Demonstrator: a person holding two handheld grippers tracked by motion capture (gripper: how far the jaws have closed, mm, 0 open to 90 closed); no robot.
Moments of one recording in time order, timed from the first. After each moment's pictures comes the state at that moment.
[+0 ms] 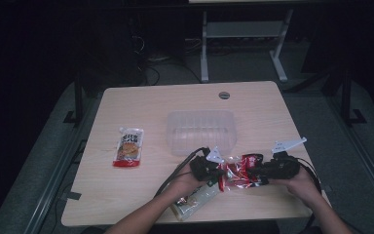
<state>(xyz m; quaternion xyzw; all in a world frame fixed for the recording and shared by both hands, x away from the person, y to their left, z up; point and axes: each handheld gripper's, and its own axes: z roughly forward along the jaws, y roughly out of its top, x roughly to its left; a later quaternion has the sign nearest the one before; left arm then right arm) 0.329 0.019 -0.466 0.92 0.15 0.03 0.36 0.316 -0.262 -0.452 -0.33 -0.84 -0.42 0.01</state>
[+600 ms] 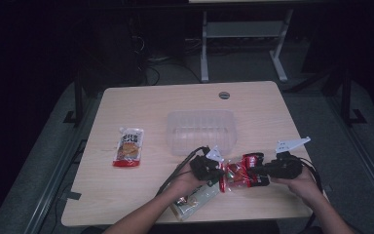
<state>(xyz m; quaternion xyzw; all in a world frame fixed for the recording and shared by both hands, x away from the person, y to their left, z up) 0.331 0.019 -0.464 0.92 0.16 0.01 0.36 0.315 -0.269 -0.447 -0.31 -0.84 -0.45 0.03</state>
